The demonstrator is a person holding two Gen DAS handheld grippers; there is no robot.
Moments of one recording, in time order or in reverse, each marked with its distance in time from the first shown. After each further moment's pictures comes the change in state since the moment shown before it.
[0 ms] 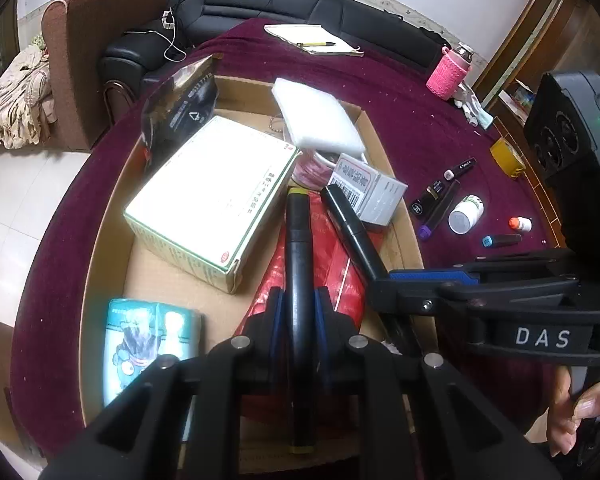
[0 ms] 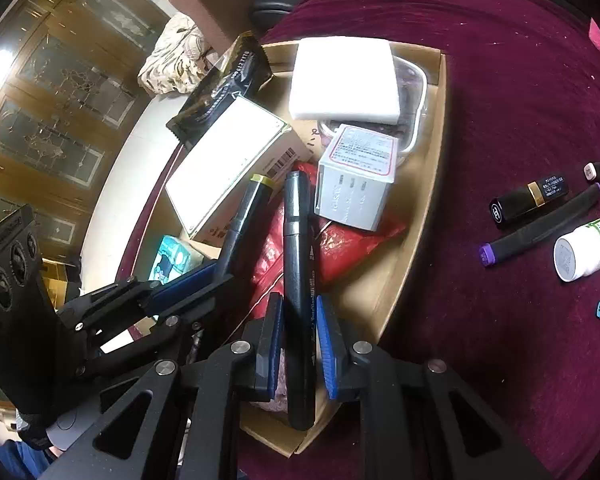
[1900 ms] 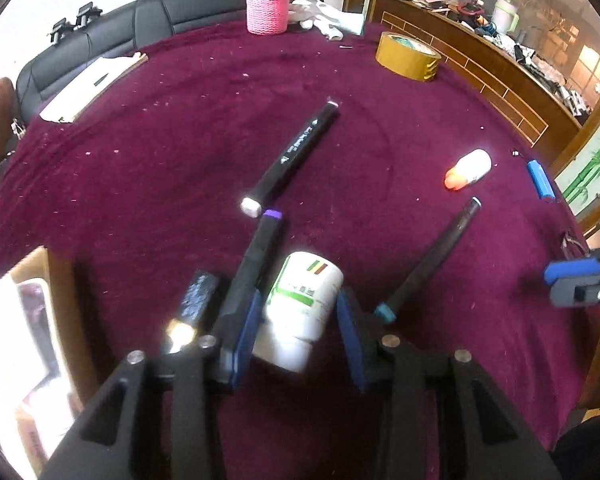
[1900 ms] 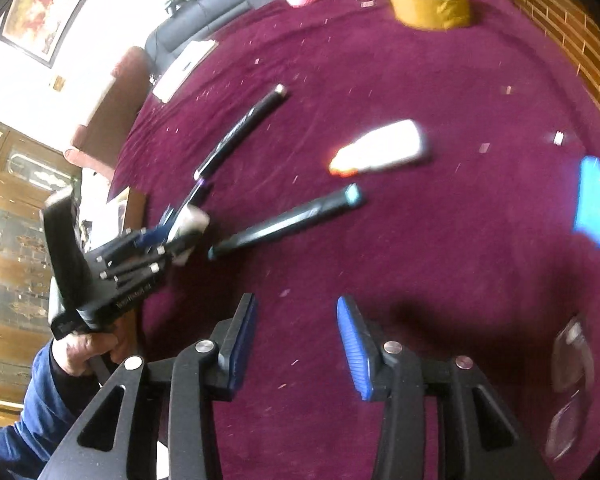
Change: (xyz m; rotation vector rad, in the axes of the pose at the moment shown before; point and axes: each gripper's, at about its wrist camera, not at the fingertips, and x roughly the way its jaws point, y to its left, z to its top) left arm 0.137 -0.230 0.068 0.537 0.121 -0.084; right arm -0.181 -0.280 -0.128 0.484 -0.274 -0.093
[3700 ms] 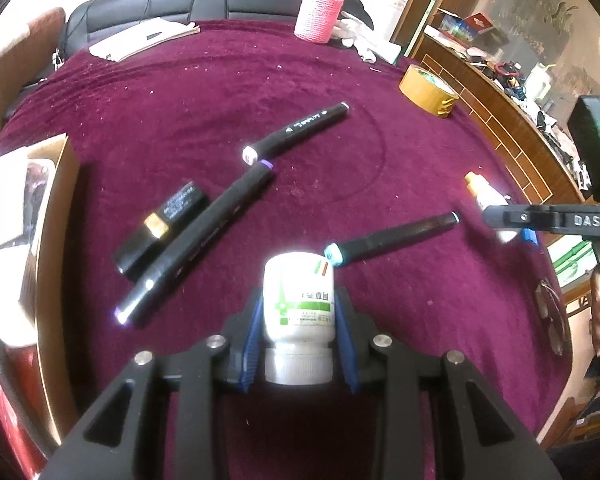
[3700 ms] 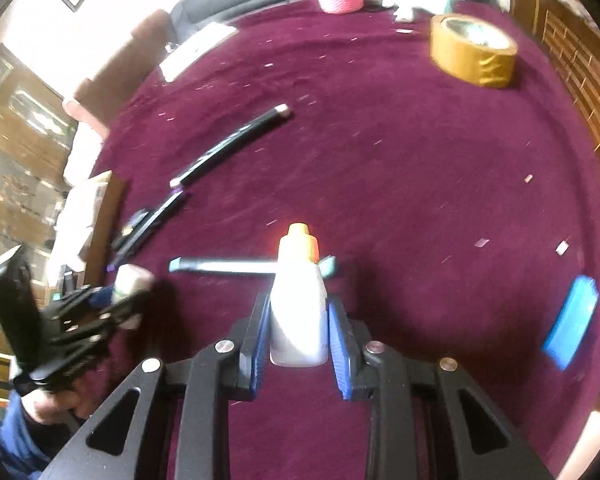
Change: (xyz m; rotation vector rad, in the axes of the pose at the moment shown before) left arm -0.023 -0.014 -0.042 -0.273 -0.073 -0.019; right arm 0.010 0.005 0.031 -0.199 0.039 -0.052
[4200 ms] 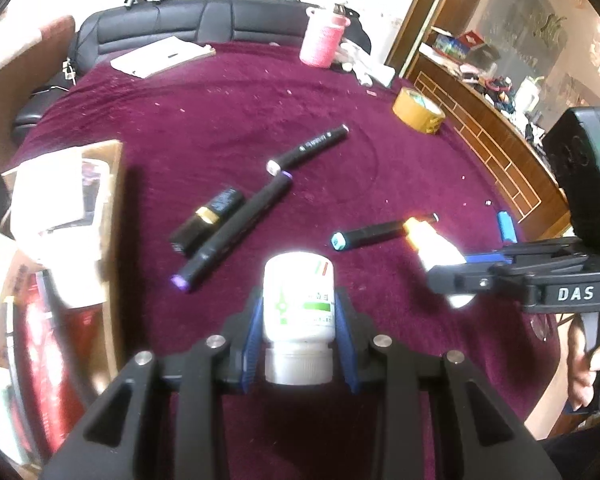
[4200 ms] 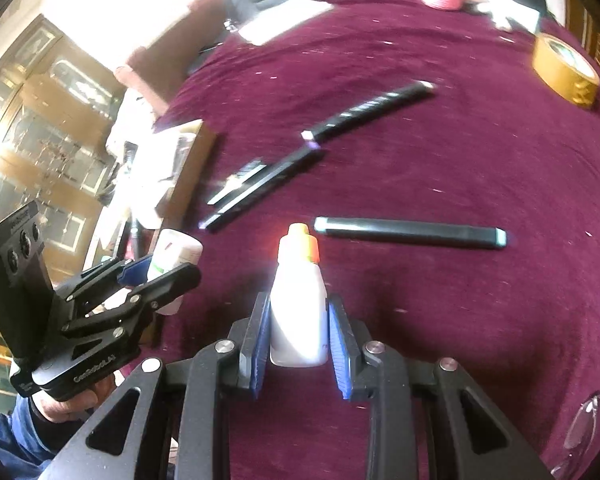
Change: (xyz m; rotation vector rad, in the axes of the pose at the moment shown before) left arm -0.059 0.018 -0.020 -0.007 -0.077 -0.007; right arm 0.020 0.109 -0.024 -0.118 0.035 0.117
